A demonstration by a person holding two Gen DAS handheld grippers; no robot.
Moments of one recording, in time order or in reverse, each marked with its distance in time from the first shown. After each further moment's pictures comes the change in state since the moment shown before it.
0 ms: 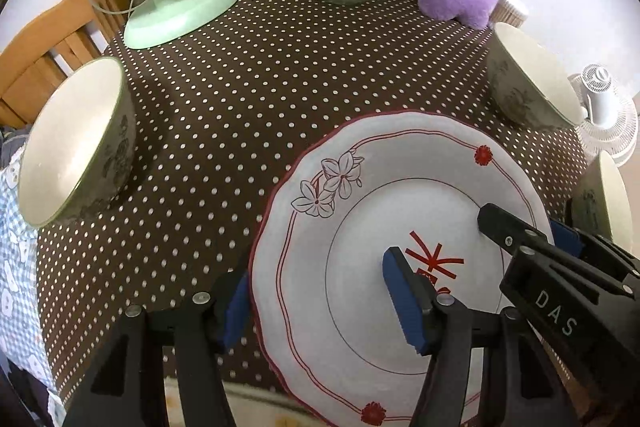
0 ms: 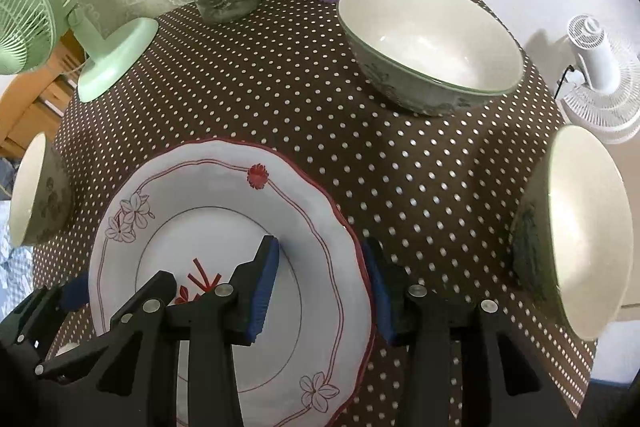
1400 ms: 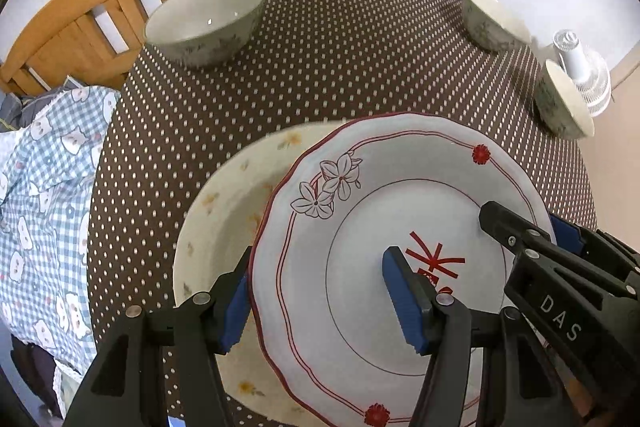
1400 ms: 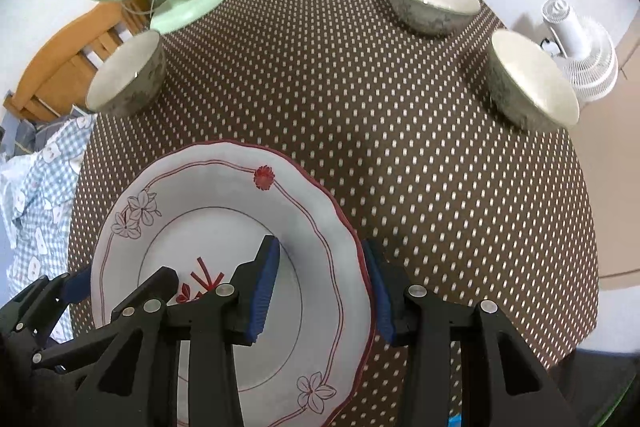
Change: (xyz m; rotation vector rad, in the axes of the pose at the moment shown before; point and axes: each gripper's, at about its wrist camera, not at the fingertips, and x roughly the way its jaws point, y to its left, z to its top) left arm -0.082 0.067 -0.140 0.026 0.046 -0.014; right arm -0.084 0.062 -0.141 -0.017 0.027 -0.002
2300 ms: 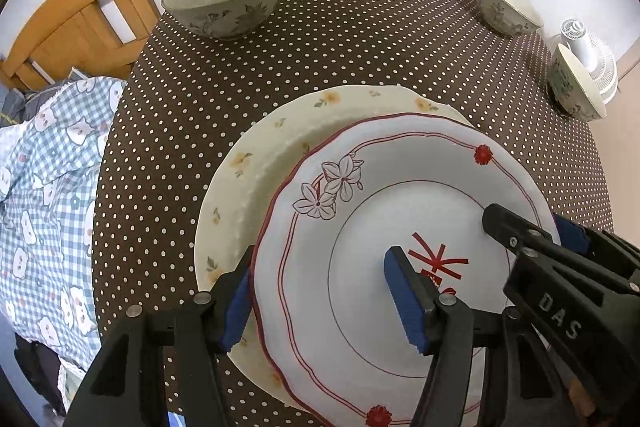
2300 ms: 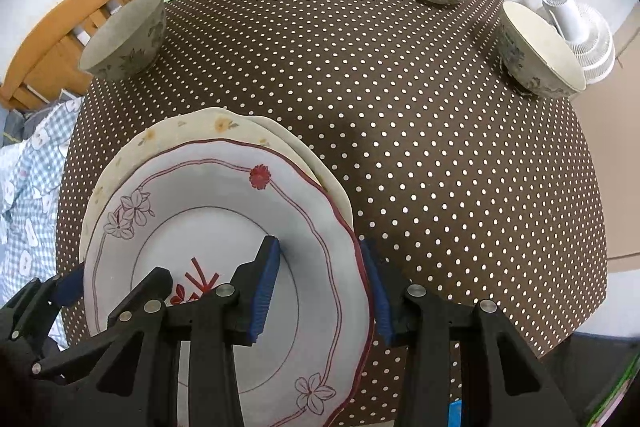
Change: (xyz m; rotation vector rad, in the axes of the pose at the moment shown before) left arm 0.008 0.015 -0.018 -0.001 0.013 0.025; right arm 0.016 0.020 -0.019 0.020 0.046 -0.021
